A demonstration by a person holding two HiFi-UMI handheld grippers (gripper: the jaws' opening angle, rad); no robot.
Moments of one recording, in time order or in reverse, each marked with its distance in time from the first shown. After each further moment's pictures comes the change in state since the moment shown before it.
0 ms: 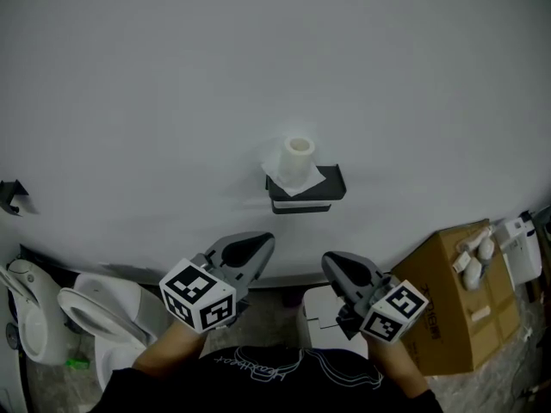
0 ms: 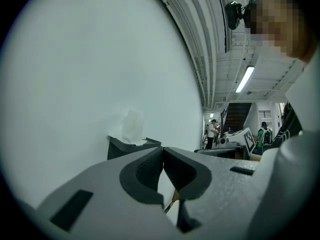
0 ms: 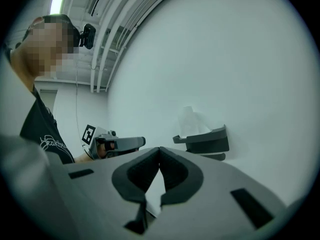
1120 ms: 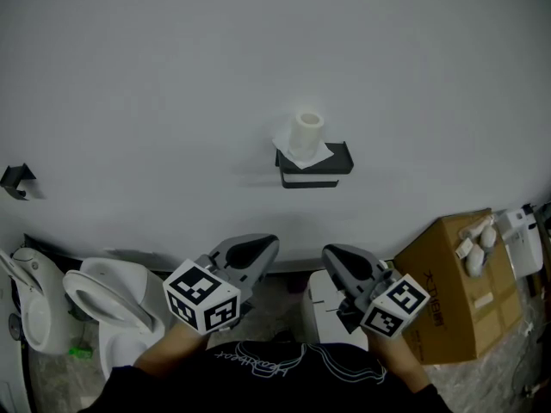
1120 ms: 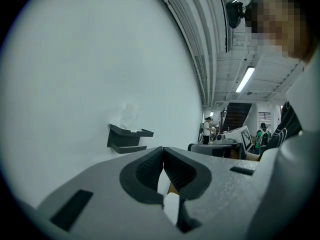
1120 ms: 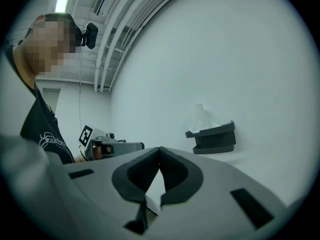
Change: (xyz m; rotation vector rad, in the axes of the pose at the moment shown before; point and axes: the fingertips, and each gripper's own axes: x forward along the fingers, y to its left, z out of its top) left arm -0.046 -0.036 -0.029 -0.027 0.039 0.003; right arm -0.016 0.047 -0.018 -0.014 -0.006 0.018
